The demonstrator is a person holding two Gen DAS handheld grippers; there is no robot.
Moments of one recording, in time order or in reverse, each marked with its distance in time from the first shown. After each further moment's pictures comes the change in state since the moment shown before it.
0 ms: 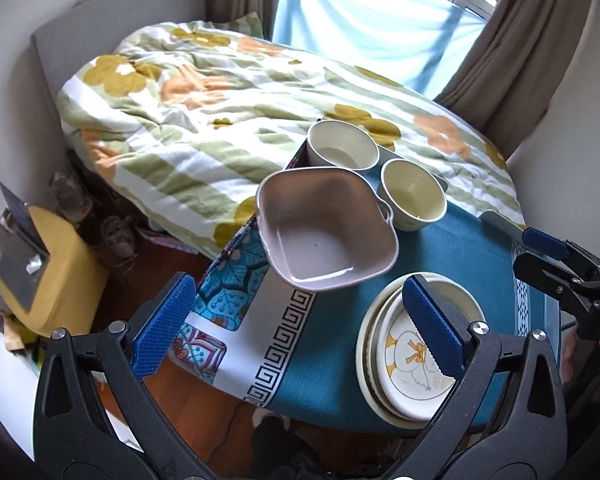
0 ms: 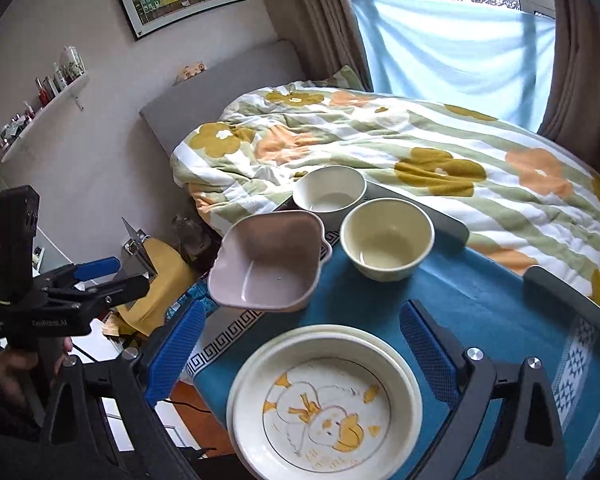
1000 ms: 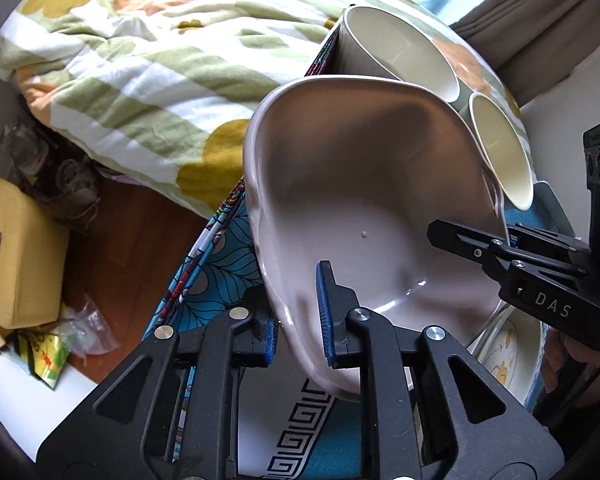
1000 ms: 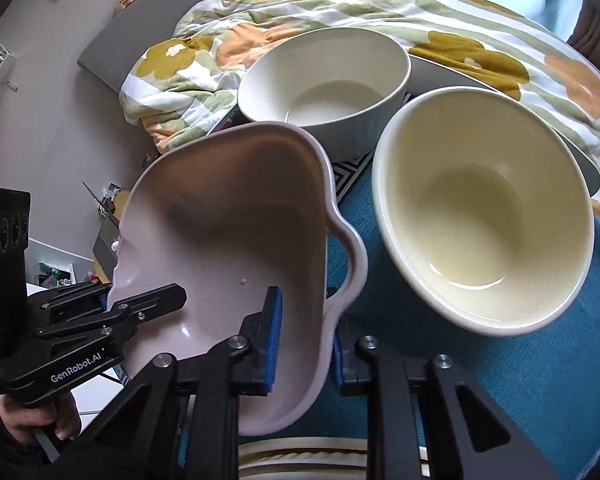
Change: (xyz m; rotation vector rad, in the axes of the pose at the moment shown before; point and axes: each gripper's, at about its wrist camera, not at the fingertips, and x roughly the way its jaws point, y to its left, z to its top) left arm 0.178 0.028 0.020 0.003 0.337 -0.072; right arm 0.197 -0.030 0.022 0.128 0.359 0.004
